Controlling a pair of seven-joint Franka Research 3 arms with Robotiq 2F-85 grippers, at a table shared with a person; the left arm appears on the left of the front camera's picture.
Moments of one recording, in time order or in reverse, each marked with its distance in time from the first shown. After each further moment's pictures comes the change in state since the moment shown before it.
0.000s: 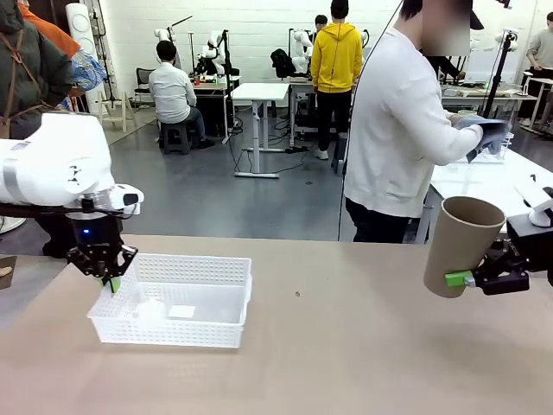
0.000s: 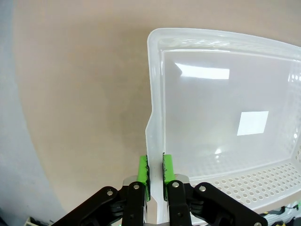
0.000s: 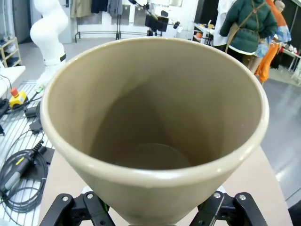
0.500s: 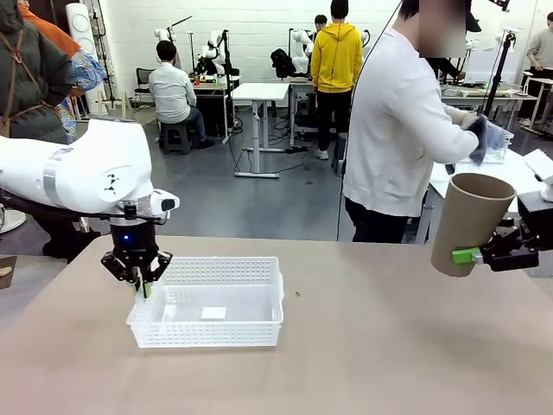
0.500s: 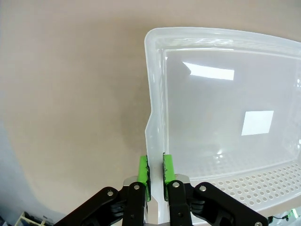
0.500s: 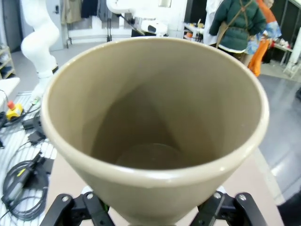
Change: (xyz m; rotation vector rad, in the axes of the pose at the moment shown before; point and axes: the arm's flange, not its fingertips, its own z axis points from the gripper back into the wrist) left arm -0.010 -0.077 -0.003 0.021 -0.011 0.025; right arm 0.032 -0.009 0.022 -0.046 -0.002 -0.035
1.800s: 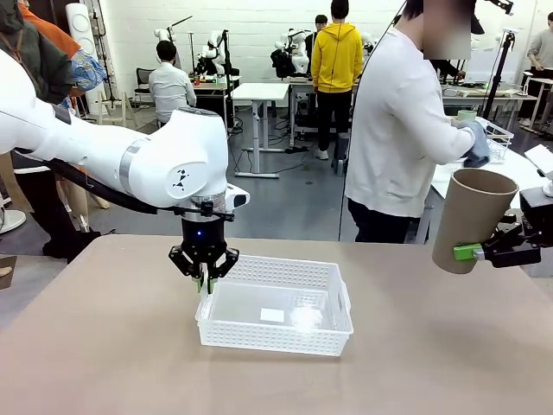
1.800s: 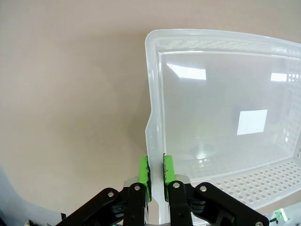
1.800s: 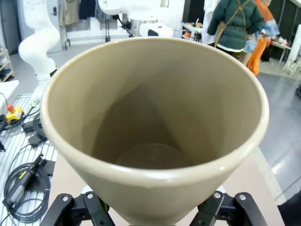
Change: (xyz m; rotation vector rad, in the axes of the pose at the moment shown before) left arm -0.019 -0.127 0.024 0.011 -0.039 -0.047; right arm 0.002 0.001 0.001 -0.002 0.001 -0.011
